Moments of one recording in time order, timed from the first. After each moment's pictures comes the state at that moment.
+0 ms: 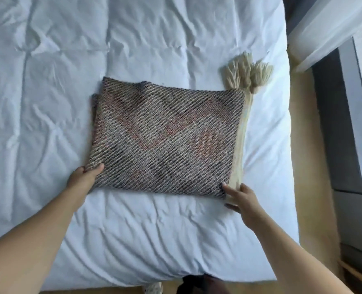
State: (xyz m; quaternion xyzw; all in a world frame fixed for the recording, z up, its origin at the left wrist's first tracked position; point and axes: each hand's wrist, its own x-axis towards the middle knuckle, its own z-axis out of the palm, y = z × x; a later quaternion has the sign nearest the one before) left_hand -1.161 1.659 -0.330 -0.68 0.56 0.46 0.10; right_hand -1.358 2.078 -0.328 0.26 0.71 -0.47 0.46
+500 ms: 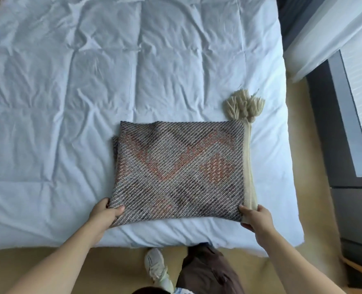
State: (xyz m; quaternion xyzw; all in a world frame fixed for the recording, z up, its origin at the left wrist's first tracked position) left_hand -0.976 1.777 -0.273 -0.63 0.56 0.50 0.18; right_hand -1.213 2.151 -0.279 0.31 0.79 -0.36 0.39
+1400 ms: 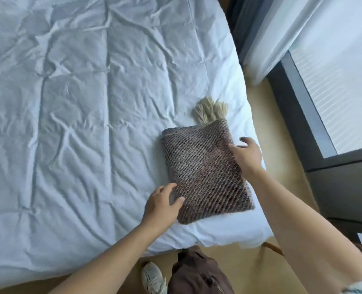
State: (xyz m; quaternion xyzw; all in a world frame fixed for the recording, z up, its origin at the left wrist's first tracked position) left_hand -1.105 1.928 -0.200 -0.28 0.86 0.40 0.18; right_hand -1.327 2.102 -0.193 0.17 0.87 -0.43 0.20
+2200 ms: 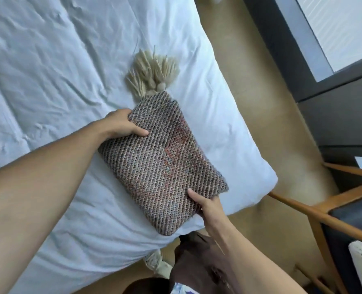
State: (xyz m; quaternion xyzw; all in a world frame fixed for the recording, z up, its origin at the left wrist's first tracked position) left_hand -1.388 1.872 -0.296 -0.22 0.83 0.28 0.42; right_hand -1.198 2.163 -0.319 0.42 0.53 -0.66 0.33
